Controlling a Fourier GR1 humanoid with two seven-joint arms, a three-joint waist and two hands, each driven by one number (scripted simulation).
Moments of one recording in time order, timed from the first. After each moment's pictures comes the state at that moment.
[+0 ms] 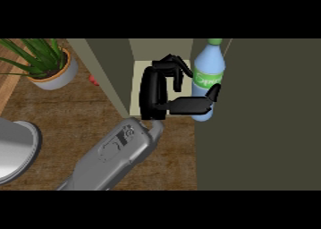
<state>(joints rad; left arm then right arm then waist) -0.76 0.01 -0.54 -1.24 0.47 0.81 -0.24 1.02 -0.08 -0.12 -2.46 -0.17 0.57 -0.39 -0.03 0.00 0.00</state>
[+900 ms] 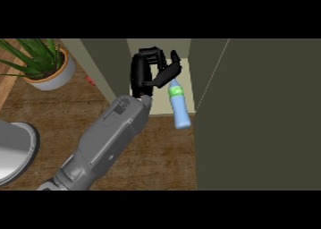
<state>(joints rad) -0.90 0.00 -0.37 -0.77 0.57 0.68 -0.44 1.00 -0.10 -0.19 -2.41 -0.22 0.62 -0.39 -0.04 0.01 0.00</state>
